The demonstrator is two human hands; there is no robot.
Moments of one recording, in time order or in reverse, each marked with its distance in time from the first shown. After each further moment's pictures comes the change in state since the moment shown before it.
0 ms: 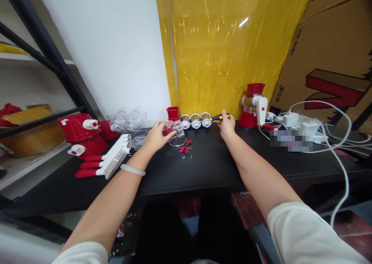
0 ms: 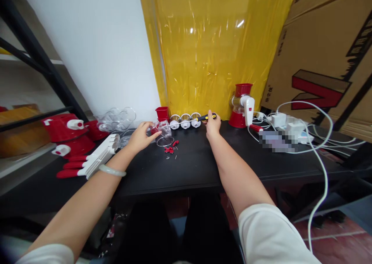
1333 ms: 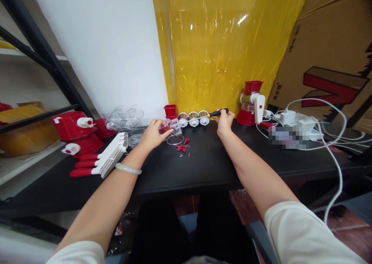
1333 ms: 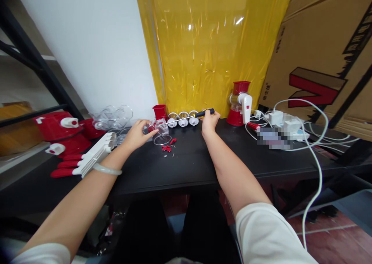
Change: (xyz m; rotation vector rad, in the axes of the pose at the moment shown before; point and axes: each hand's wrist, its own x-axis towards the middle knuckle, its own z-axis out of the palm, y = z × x) left_hand 0.004 -0.006 0.003 -0.057 0.018 0.001; right_hand -0.012 -0.015 0.017 0.102 0.206 -0.051
